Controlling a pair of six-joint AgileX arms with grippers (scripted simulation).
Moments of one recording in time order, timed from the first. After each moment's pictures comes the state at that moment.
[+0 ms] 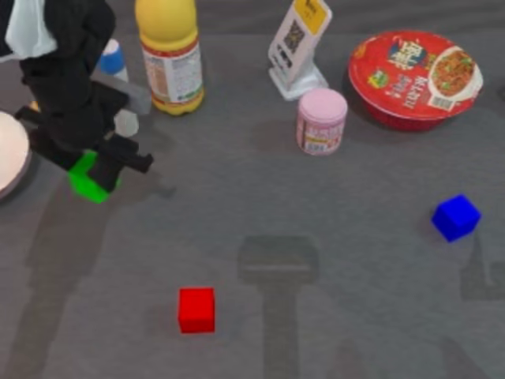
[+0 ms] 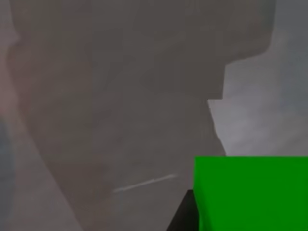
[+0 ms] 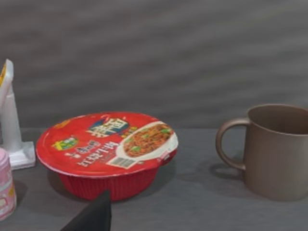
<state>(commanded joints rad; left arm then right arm) -0.23 2.05 1.56 -1.06 0.01 0.29 0.00 0.00 0.00 0.00 0.00 0.00</state>
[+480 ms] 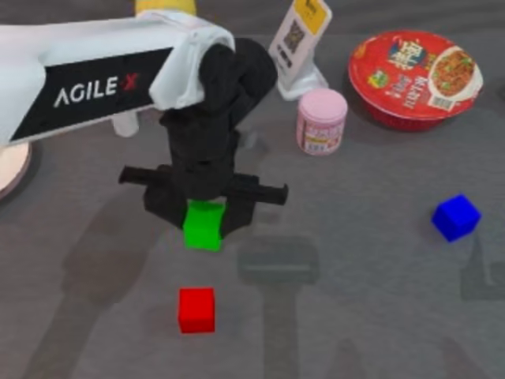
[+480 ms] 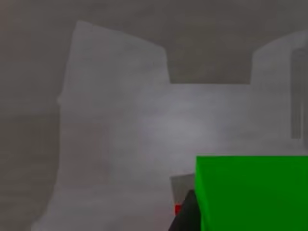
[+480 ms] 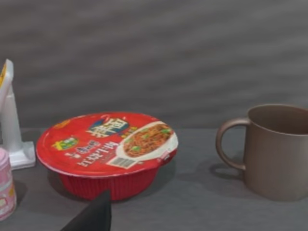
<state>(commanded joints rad) -0.62 2.04 1.55 -1.11 0.00 -0.43 0.00 0.00 0.00 0.00 0.00 0.00</state>
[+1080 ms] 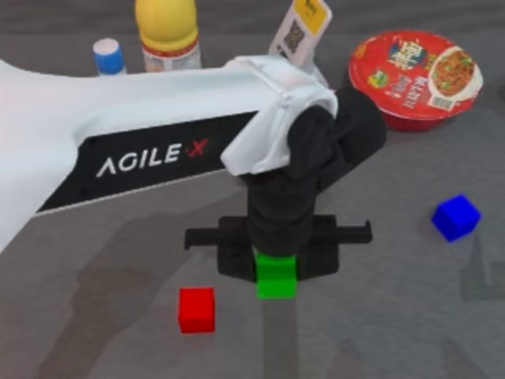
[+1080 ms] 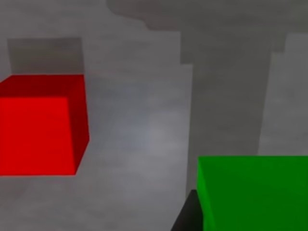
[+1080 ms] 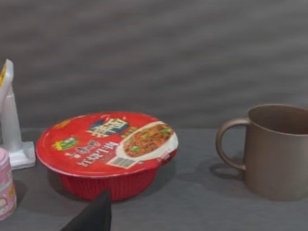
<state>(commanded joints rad) -0.90 1.98 1.53 -1.10 -0.02 -0.89 0.00 0.00 0.00 0.00 0.00 0.00</state>
